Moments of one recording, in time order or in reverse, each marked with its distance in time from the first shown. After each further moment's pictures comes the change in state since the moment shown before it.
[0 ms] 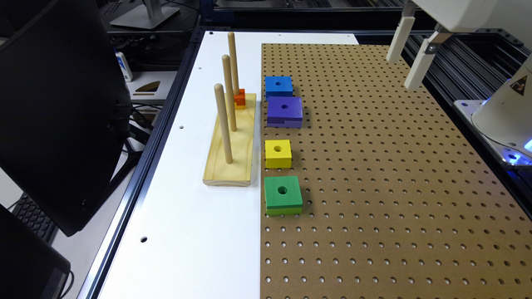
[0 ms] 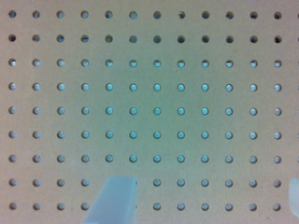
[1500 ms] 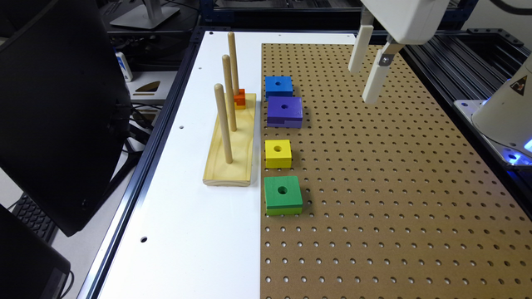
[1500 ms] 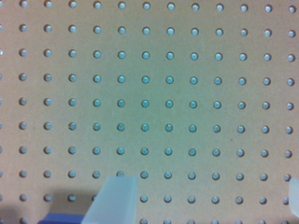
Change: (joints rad) arm 0.041 0.295 0.033 0.233 0.000 0.086 0.066
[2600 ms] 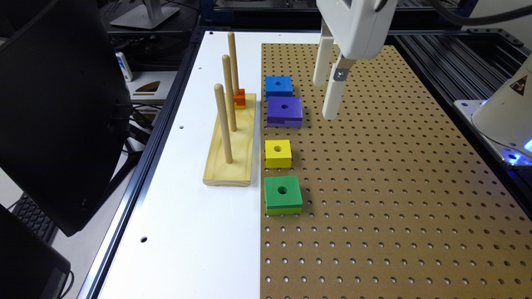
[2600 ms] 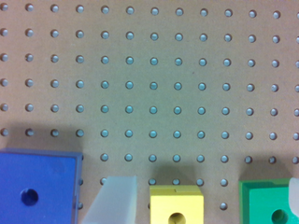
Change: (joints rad) arm -0.002 0.223 0.046 0.225 0.000 0.000 0.048
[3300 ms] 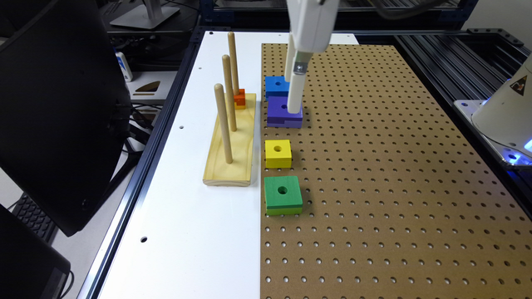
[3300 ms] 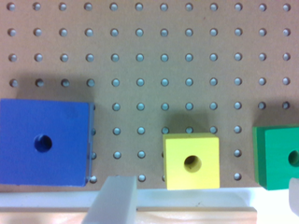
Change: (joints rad) arm -0.048 0.147 -0.002 0.158 -0.022 0.000 -0.006
